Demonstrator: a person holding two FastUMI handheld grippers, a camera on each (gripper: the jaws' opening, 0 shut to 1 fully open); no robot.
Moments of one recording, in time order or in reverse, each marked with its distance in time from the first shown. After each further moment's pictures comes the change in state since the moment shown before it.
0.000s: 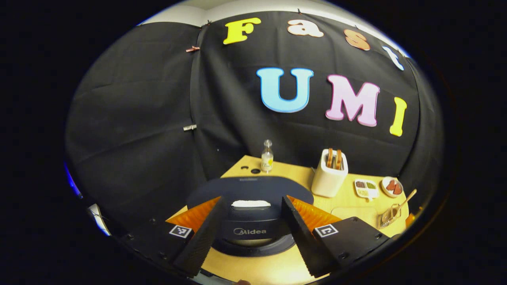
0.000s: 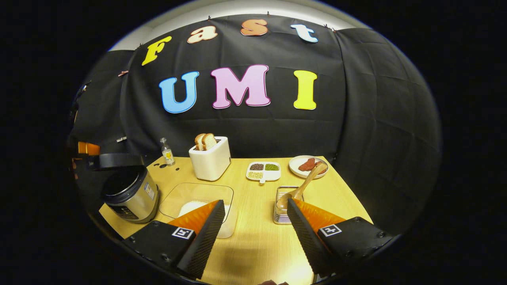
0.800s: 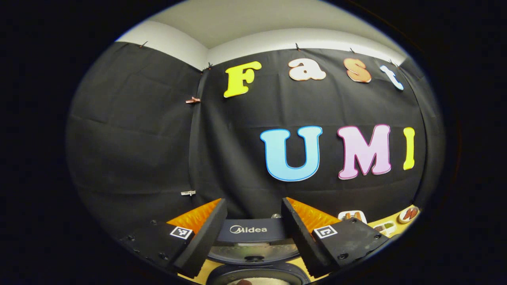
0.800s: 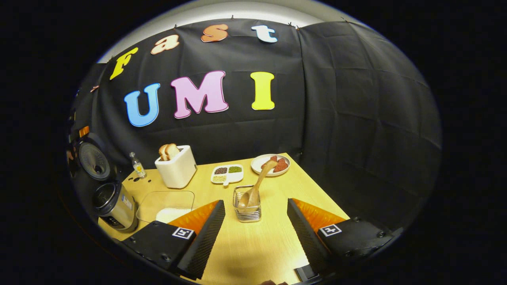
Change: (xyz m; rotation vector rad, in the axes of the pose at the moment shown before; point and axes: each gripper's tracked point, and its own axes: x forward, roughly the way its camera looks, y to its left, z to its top) left arm 0.075 0.016 0.200 0.064 -0.512 0.040; right arm -0.038 -0.073 0.015 0.100 -0.057 -0.194
